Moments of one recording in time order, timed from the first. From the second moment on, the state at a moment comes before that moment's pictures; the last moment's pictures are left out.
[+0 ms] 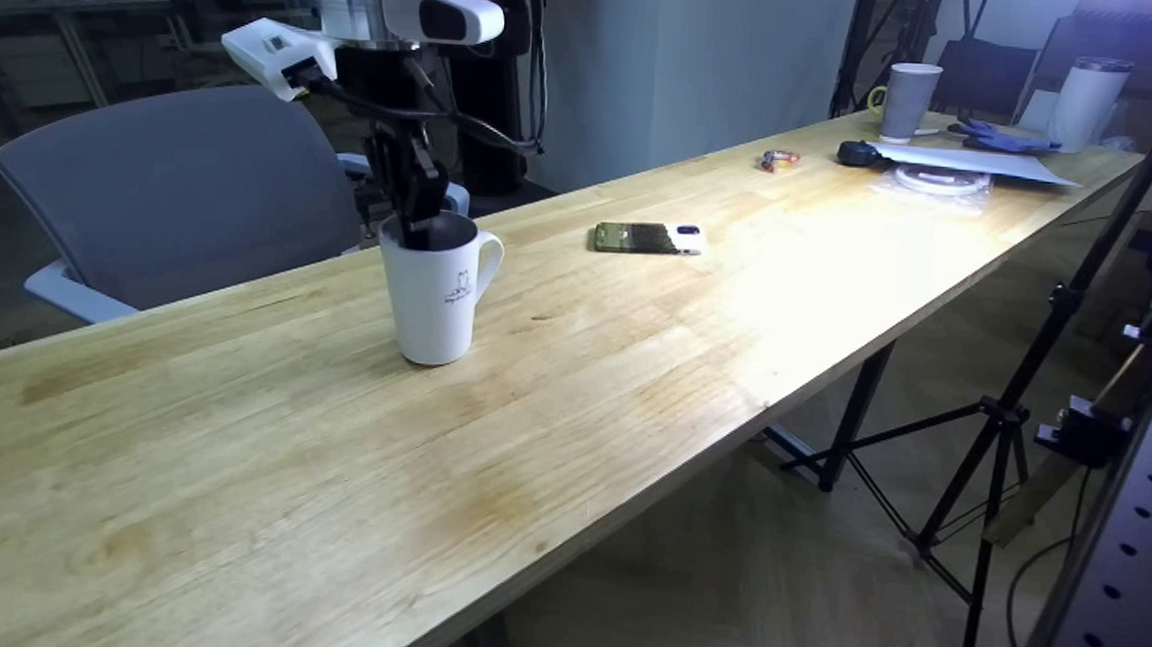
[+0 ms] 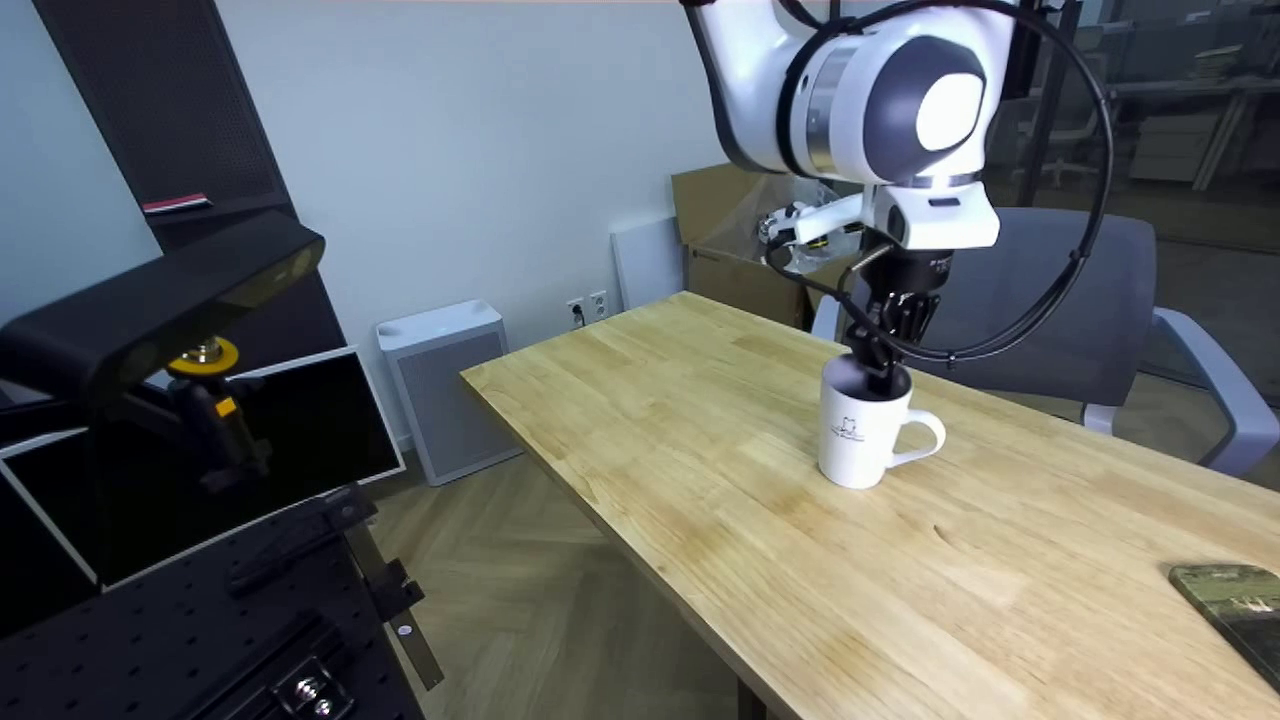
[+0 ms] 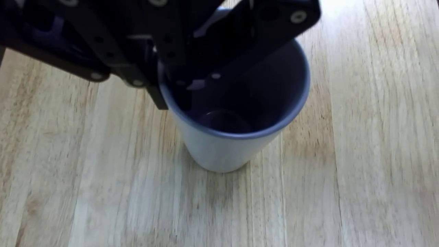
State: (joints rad) arm 0.14 0.76 -0.10 -1.78 0.20 2.57 1.52
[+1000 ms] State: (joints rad) arm 0.20 0.69 -0.13 -1.71 -0.01 2.44 1.48
